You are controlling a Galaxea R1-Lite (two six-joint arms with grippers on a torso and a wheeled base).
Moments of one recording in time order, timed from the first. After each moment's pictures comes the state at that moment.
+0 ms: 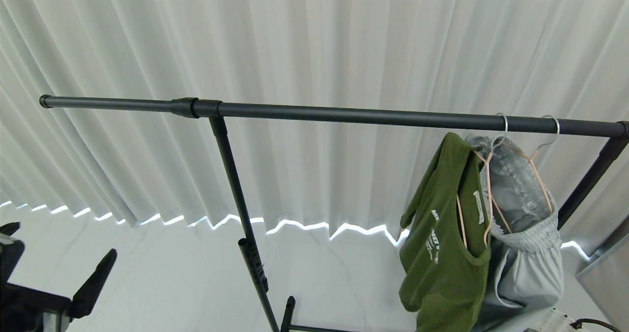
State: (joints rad) left arm -0.30 0.82 -0.16 -0.58 0.44 0.54; right arm 0.24 0.50 -0.36 0.04 -0.27 -0.36
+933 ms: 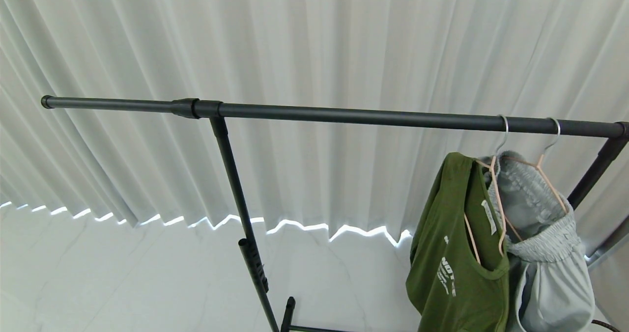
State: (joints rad) left arm 0.00 0.09 0.00 -0.09 0.61 0.45; right arm 0.07 0.09 -0.04 0.02 -0.41 -0.17
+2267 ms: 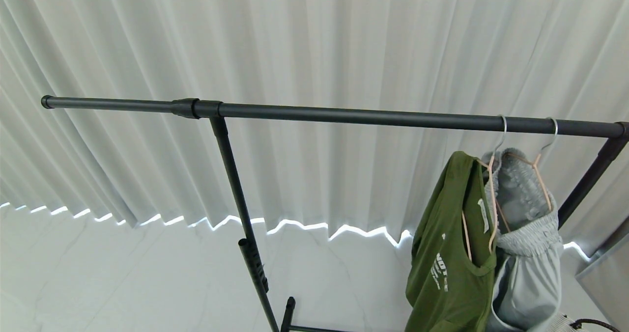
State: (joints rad) left arm 0.01 0.00 0.00 -0.01 -0.01 0.00; right arm 0.07 0.09 0.00 -0.03 -0.13 0.06
